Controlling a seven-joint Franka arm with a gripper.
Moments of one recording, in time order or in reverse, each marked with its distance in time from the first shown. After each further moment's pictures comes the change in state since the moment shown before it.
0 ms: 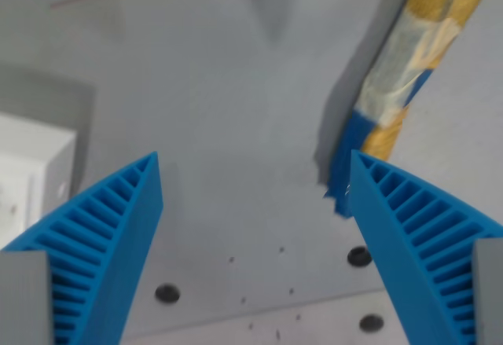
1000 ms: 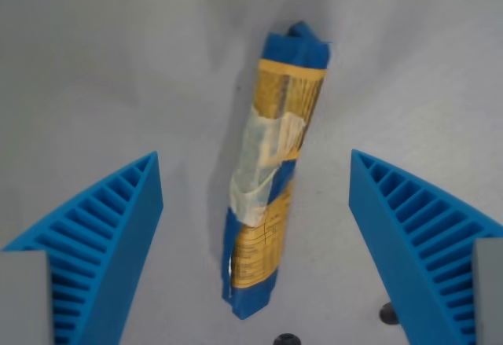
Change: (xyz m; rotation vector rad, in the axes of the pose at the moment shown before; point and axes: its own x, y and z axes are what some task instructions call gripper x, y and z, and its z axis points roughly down) arm 0.025 0.072 0.035 0.004 0.041 0.127
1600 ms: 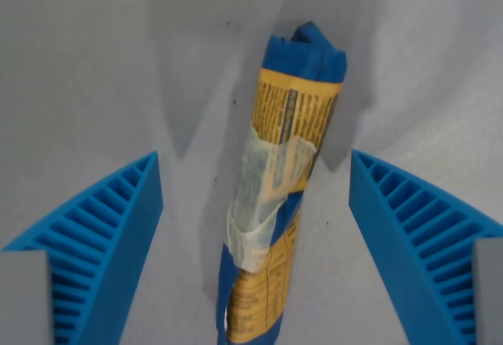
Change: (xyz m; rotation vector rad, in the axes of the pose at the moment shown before) arm -0.002 0.001 0.042 0.001 -0.010 0.002
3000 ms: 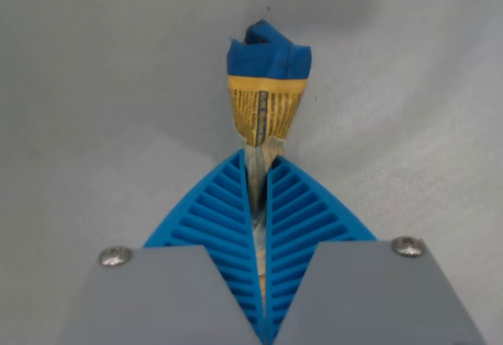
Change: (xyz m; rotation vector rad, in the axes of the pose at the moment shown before) arm 0.005 -0.001 -0.013 0.002 0.022 0.000
